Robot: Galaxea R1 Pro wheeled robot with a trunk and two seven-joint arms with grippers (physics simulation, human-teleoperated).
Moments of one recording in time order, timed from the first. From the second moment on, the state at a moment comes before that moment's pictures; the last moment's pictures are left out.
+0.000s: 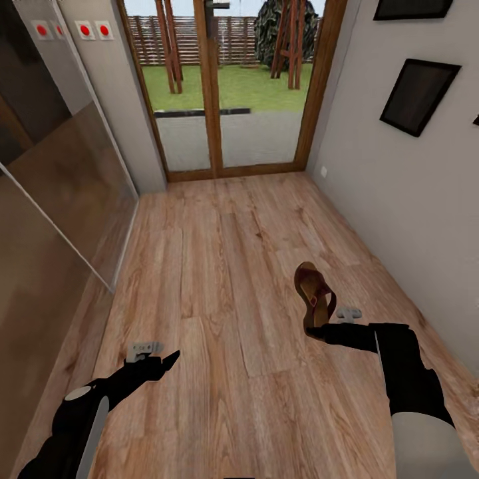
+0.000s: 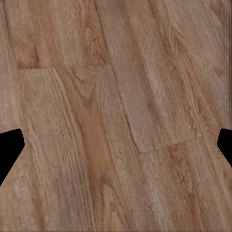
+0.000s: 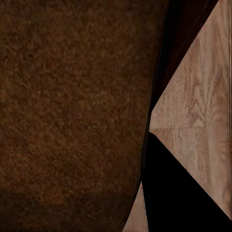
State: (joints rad) left arm -0.23 -0.02 0.20 -1.48 0.02 0.57 -0.47; right arm -0.61 -0.01 -0.37 -1.23 0.47 0.88 0.87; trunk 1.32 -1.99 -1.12
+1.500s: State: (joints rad) left arm -0.23 -0.02 0.20 -1.48 0.02 0.57 -0.47; right arm -0.61 -0.01 -0.37 -1.23 0.47 0.88 0.87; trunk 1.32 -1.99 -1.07
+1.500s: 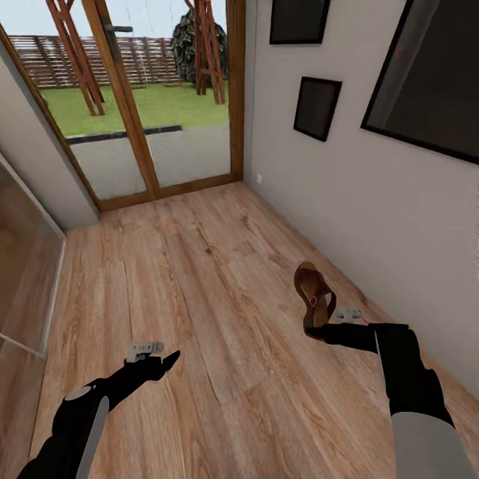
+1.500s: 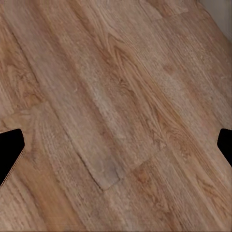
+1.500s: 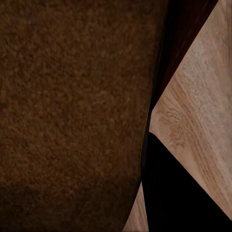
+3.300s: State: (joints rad) left arm -0.23 -0.02 0.20 -1.48 0.02 0.57 -0.47; right arm -0.61 -0.01 -0.37 -1.23 0.47 0.88 0.87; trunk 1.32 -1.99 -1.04
